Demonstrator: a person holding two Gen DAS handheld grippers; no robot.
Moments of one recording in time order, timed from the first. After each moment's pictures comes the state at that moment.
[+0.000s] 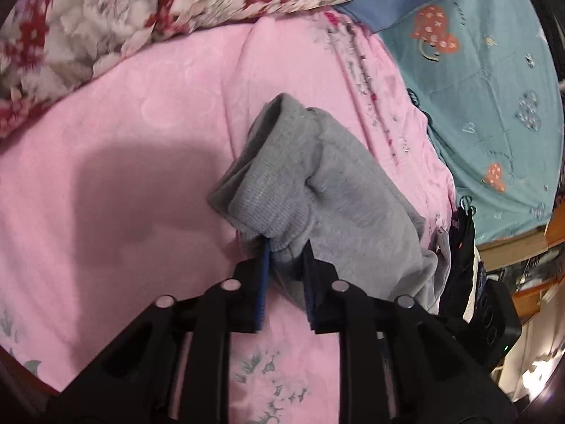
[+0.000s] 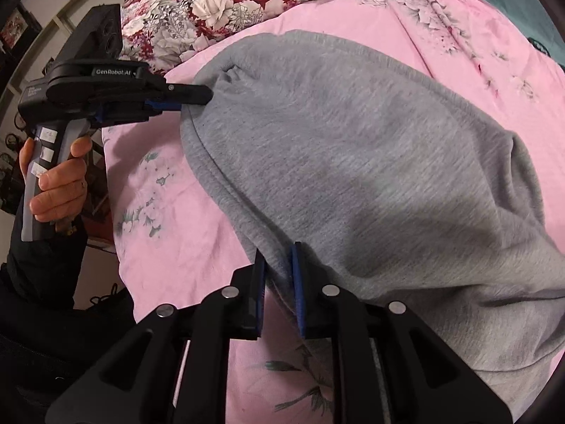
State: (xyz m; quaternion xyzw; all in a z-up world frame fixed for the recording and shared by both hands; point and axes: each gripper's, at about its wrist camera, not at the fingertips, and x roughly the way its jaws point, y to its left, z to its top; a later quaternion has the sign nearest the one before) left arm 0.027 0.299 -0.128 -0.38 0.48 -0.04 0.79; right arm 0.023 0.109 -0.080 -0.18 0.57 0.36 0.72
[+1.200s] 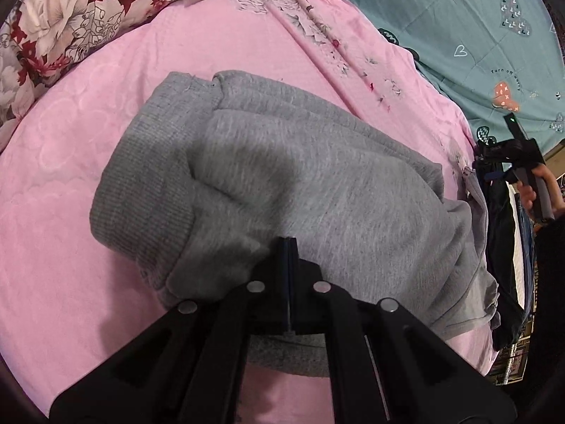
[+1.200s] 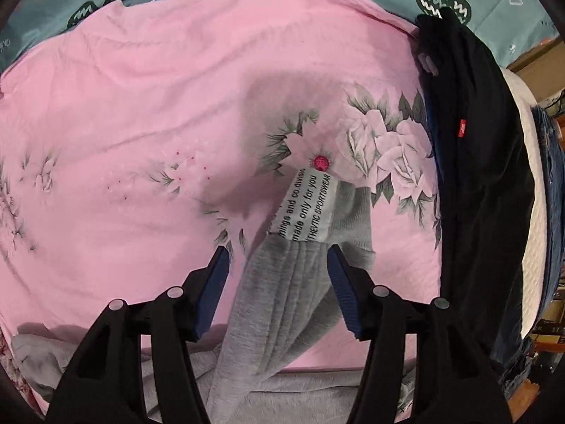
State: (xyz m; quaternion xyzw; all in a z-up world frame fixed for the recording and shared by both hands) left arm 0.081 0.228 -0.143 -0.24 0.51 -0.09 0.82; right arm 0.282 -0.188 -0.005 -0.01 0.64 -0.21 0.74
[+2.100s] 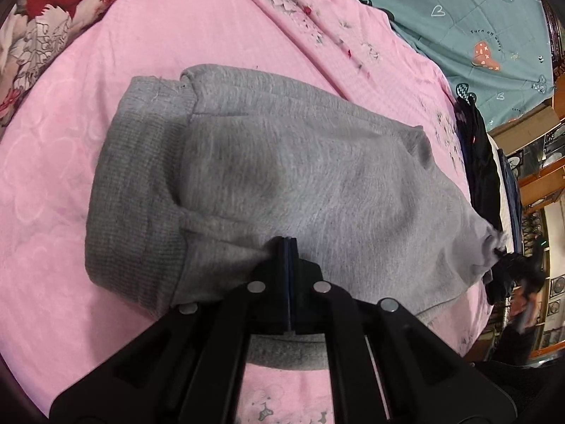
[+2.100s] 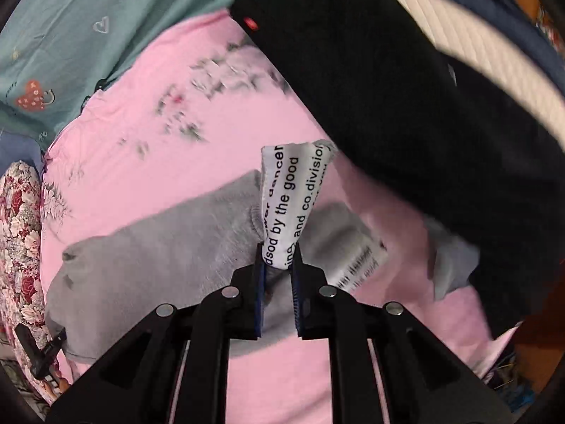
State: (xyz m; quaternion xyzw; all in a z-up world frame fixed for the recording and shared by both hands) left arm 0.110 0.238 -0.144 -0.20 0.57 -0.17 0.78; right arm -0.059 -0.338 0.018 0.23 0.50 -0.20 0.81
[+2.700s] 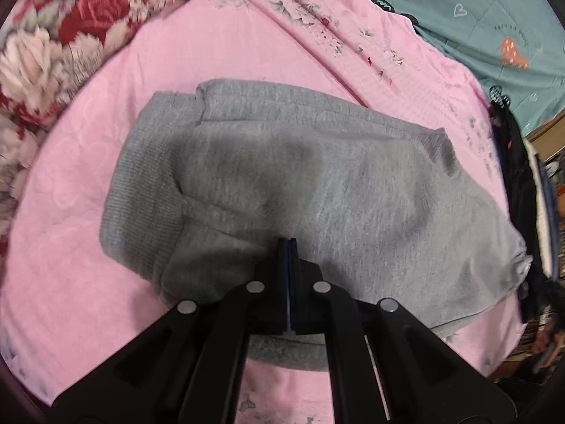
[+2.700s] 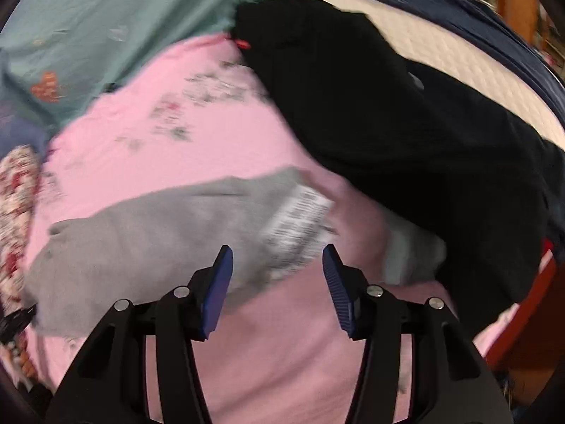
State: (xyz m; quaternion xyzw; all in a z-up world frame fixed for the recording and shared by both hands) left arm 0.091 0.208 -0.121 -0.14 0.55 -0.07 0.82; right arm -0.109 -0.314 0.028 0.16 0.44 -0.17 0.87
